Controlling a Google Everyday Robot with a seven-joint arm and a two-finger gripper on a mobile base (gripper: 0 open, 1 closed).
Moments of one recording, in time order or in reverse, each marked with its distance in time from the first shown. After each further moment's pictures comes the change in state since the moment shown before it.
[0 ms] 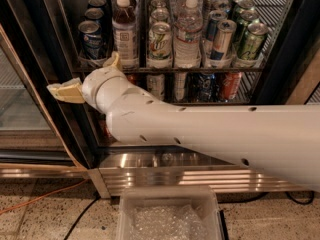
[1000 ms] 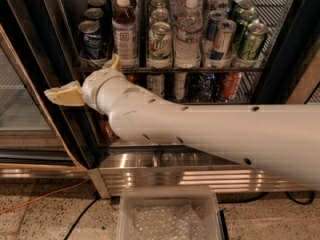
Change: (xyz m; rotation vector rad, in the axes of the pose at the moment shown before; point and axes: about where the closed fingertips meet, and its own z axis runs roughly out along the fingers) arm 0.005 0.008 0.000 -0.050 0.025 0.018
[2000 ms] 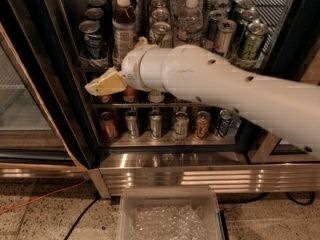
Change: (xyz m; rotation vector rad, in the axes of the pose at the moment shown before) arm -0.002 -0.072 -0.041 -0.102 0.177 -0.174
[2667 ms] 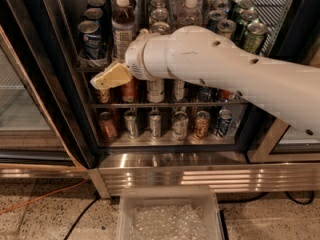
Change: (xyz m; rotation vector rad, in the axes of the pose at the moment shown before) arm -0.008 -0.016 -0.002 -0.024 0.044 -0.052
